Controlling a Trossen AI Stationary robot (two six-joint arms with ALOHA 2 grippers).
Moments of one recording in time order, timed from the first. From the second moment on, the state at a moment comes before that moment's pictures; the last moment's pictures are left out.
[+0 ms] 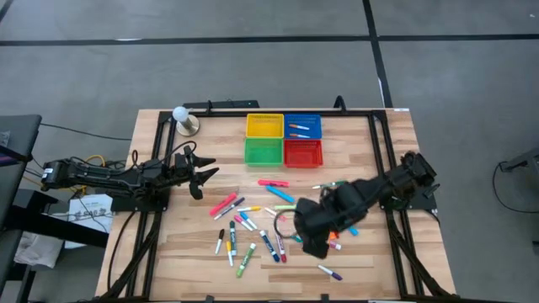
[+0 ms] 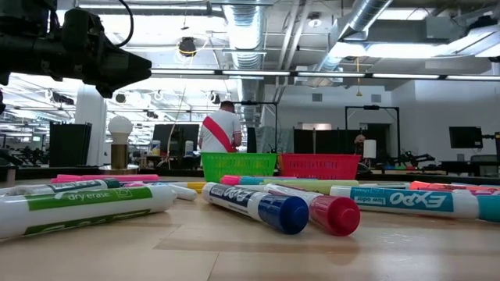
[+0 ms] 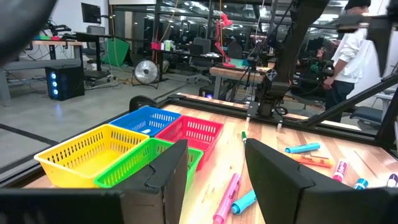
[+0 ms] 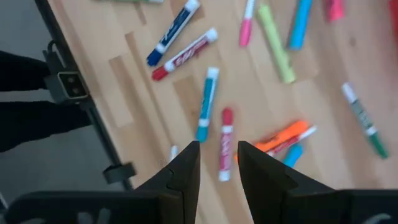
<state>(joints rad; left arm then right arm) -0.04 0.46 0.01 0.50 -0.32 -0.06 0.49 1.86 2.03 -1.53 0.04 0.81</state>
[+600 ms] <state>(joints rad) -0.04 0.46 0.01 0.50 -0.32 -0.06 0.67 1.87 2.02 -1.50 0.02 1.18</state>
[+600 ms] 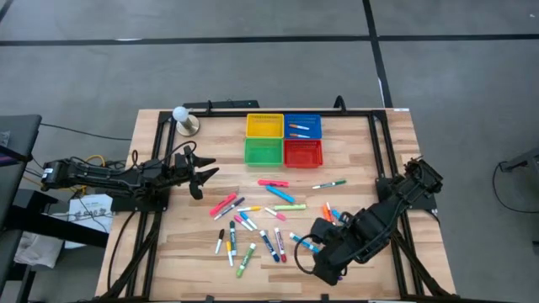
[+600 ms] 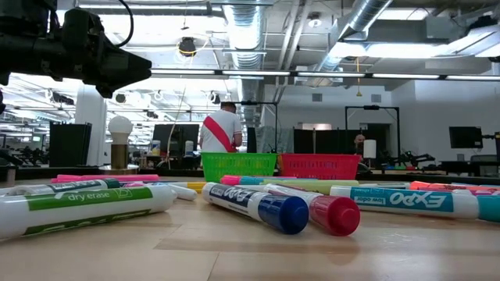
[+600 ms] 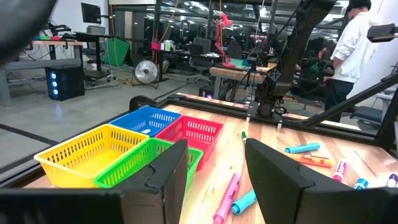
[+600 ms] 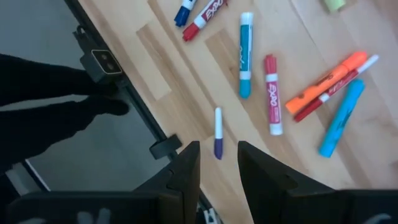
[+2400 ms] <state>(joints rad) -0.04 0.49 0.01 0.52 -0.23 -0.12 0.80 2.20 1.76 -1.32 -0.16 1.15</state>
